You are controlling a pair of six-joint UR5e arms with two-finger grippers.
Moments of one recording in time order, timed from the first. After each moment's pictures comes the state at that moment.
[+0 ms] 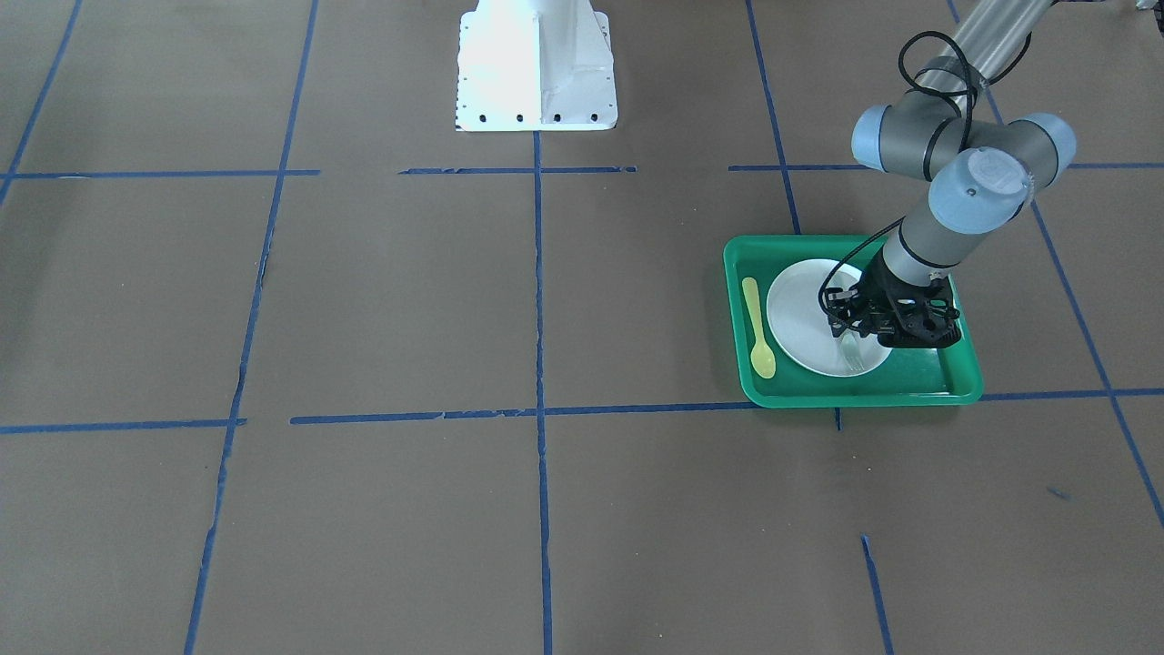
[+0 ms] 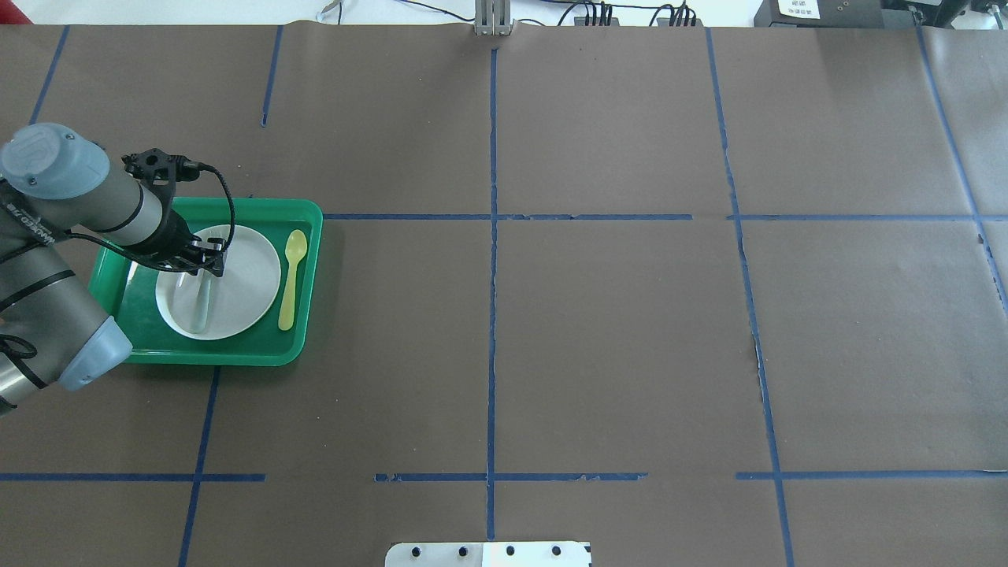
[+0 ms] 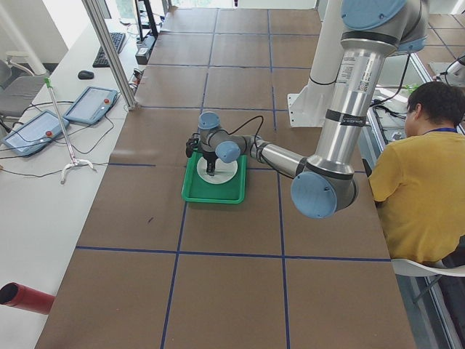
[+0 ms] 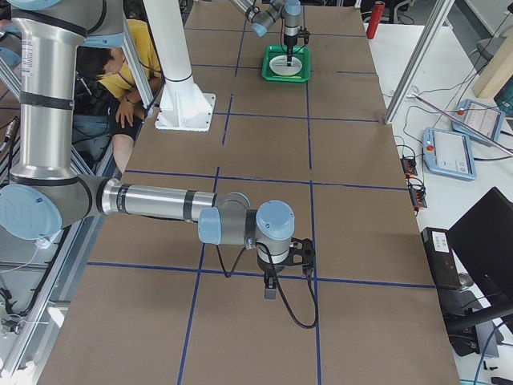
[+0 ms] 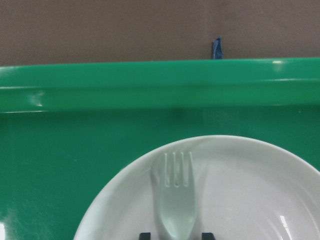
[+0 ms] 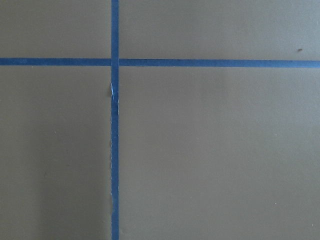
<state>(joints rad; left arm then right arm) -0.83 -1.81 -1.58 -1.96 -2.09 -0.90 1.58 -1.70 1.64 -1.50 2.28 0.01</state>
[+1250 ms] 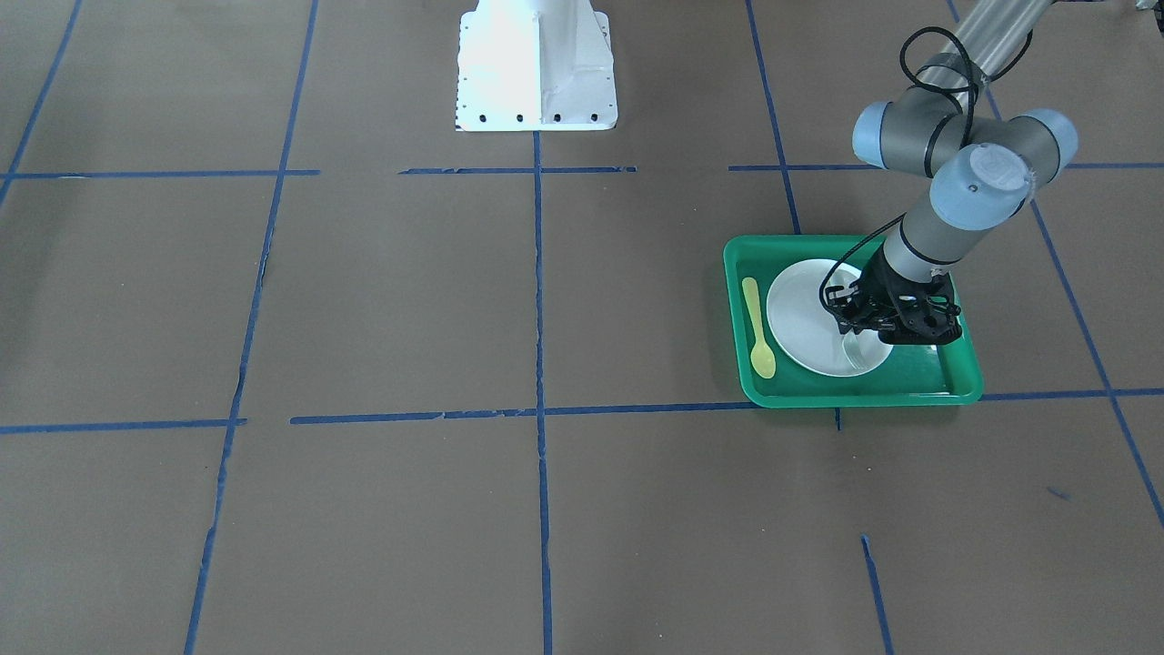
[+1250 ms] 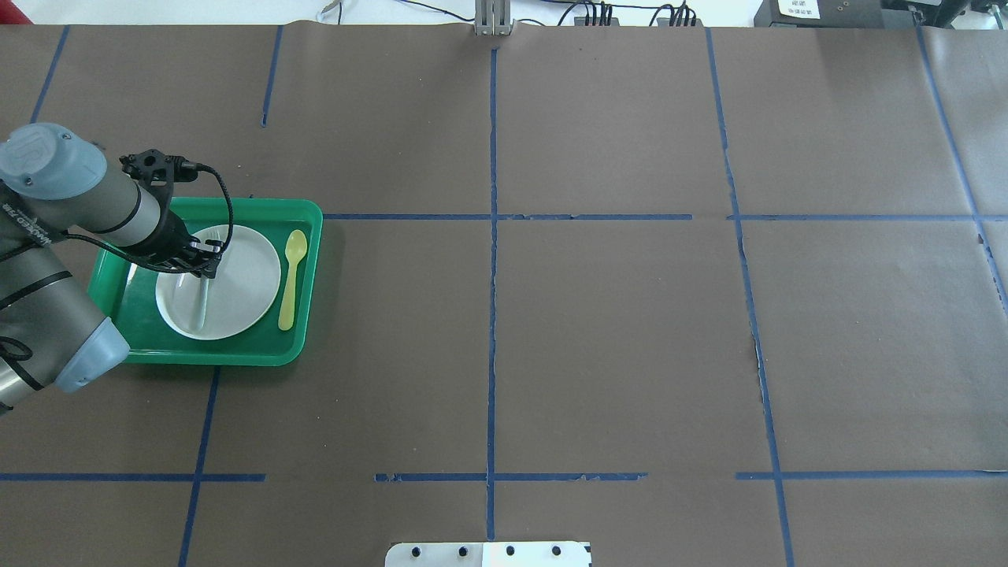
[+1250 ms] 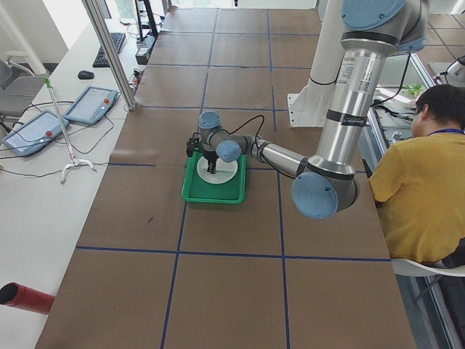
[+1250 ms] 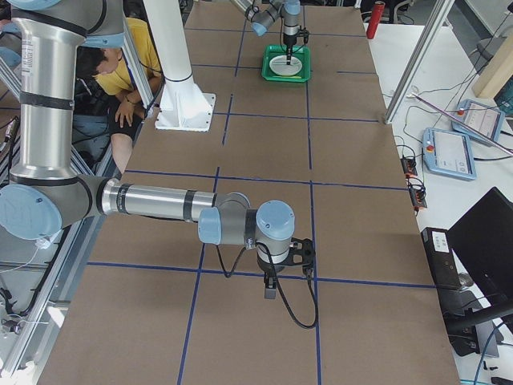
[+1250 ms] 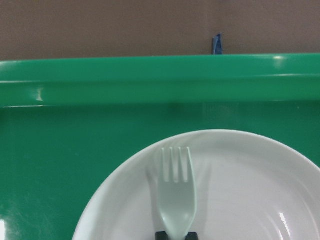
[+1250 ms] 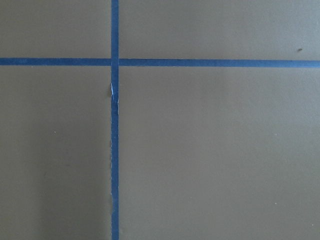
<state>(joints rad) -0.83 -1.80 -1.60 -1.95 -2.09 -0.90 1.58 -1.70 1.64 -1.50 2.28 0.01</state>
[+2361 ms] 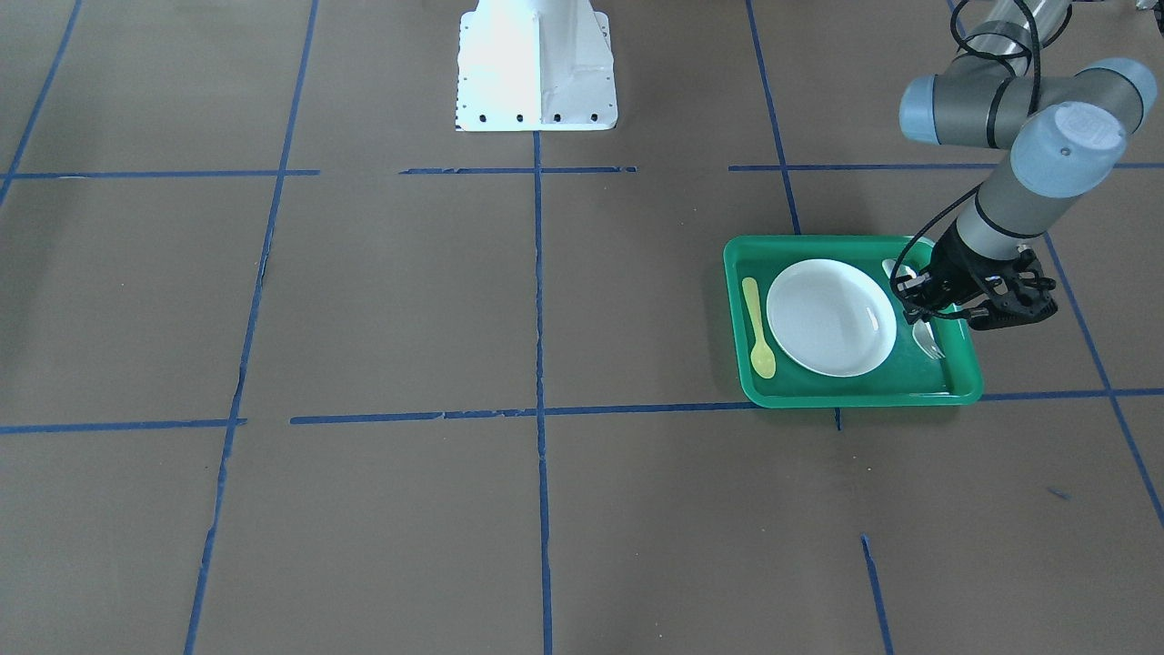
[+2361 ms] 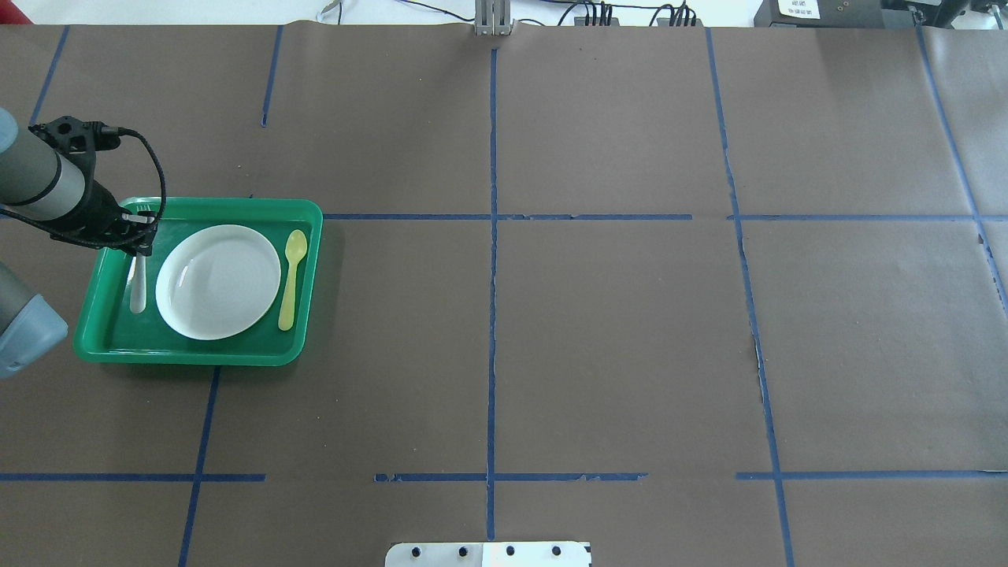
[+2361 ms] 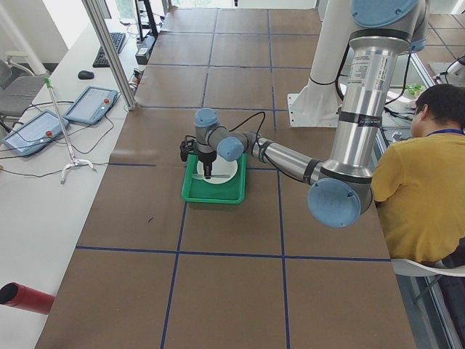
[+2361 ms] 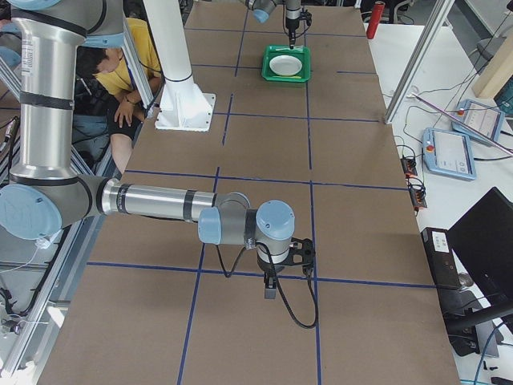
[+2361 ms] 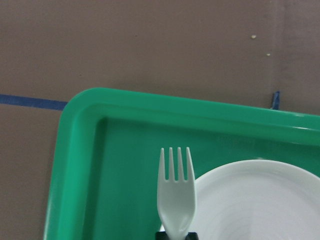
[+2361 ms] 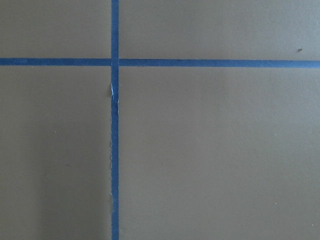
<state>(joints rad) -0.94 -1.72 -1.71 -1.83 -2.09 -0.89 1.58 -1.70 1.64 -1.50 2.28 0.01</state>
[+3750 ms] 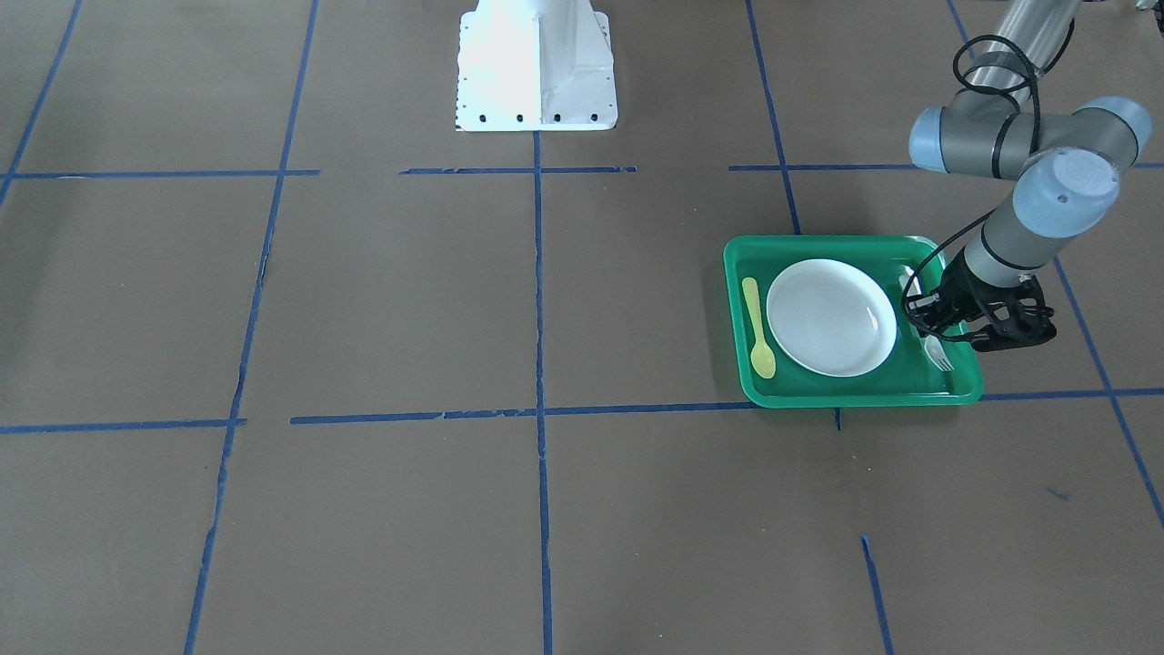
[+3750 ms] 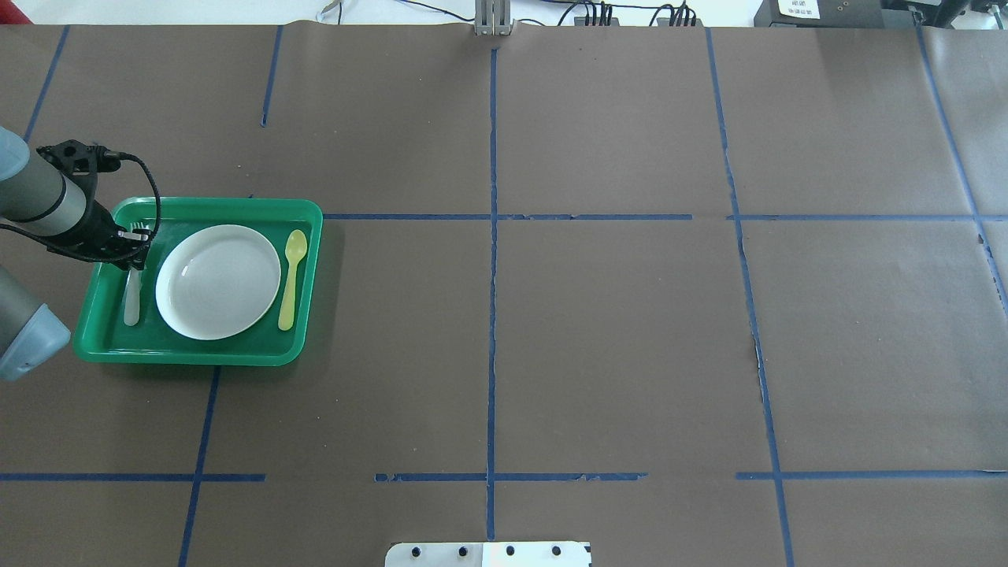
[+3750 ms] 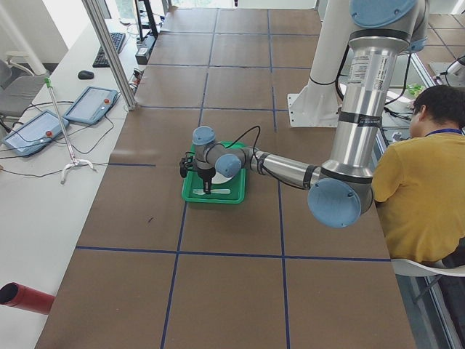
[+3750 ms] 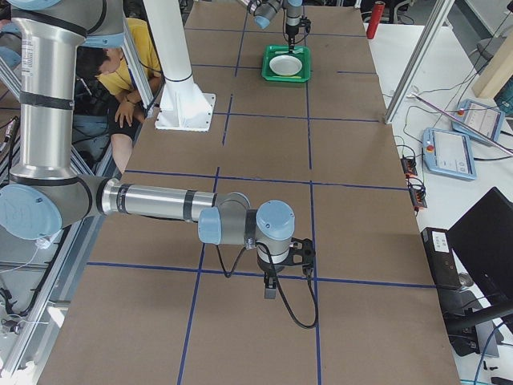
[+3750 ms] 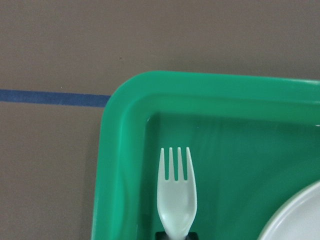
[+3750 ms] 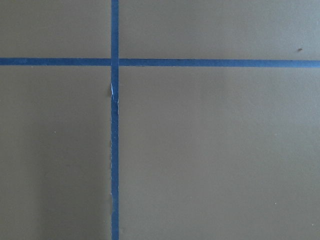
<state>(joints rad) -0.93 -1.72 -1.58 -1.92 -2.09 -0.86 1.58 -1.70 1.64 -1.50 2.28 0.01</state>
